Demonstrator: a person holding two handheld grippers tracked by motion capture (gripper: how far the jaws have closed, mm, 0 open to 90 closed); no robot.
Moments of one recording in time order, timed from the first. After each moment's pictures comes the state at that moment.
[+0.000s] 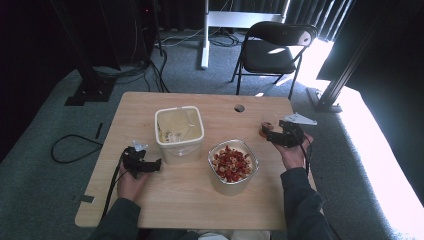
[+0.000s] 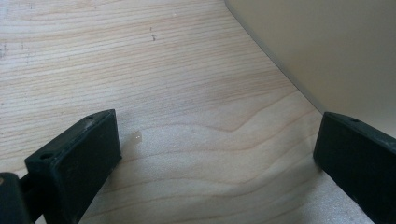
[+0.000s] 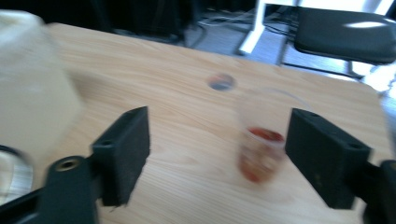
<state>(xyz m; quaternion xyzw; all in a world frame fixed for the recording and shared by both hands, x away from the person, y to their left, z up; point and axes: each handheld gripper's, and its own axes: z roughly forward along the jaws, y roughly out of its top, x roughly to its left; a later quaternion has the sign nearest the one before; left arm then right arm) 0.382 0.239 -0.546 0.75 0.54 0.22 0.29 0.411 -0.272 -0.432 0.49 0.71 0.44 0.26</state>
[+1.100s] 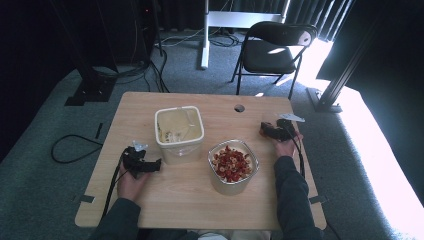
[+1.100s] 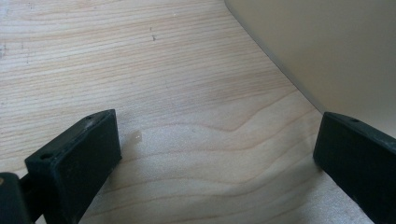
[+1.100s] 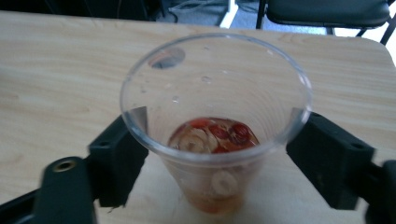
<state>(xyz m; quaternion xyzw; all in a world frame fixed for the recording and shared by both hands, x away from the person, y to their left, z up) 0.382 0.239 -0.546 0.75 0.54 0.22 0.29 0.493 -0.290 -0.516 0.54 0.68 0.43 0.26</state>
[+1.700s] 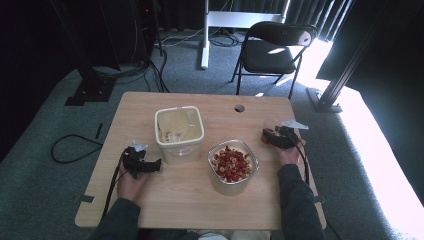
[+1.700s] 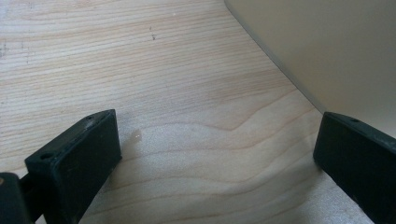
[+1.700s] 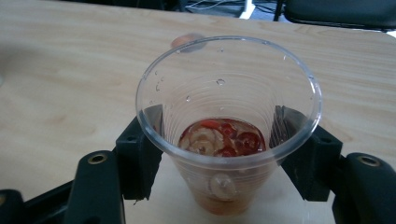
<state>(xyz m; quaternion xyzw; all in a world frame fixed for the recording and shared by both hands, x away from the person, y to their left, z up) 0.381 0.239 -0.546 0.75 0.54 0.22 0.29 0.455 -0.293 -0.514 0.51 0.70 0.43 0.25</state>
